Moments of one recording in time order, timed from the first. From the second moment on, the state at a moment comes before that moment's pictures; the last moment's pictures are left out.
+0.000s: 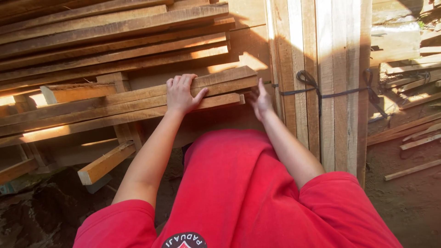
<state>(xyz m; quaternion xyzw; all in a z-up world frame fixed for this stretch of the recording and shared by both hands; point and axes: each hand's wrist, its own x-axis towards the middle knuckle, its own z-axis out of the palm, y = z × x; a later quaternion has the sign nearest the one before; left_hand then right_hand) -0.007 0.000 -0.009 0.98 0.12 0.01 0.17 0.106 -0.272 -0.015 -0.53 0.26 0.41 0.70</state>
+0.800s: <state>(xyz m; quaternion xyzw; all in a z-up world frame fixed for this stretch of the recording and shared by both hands) 0.003 -0.001 0.002 0.97 0.13 -0.07 0.19 0.082 -0.299 -0.107 -0.71 0.12 0.32 0.62</state>
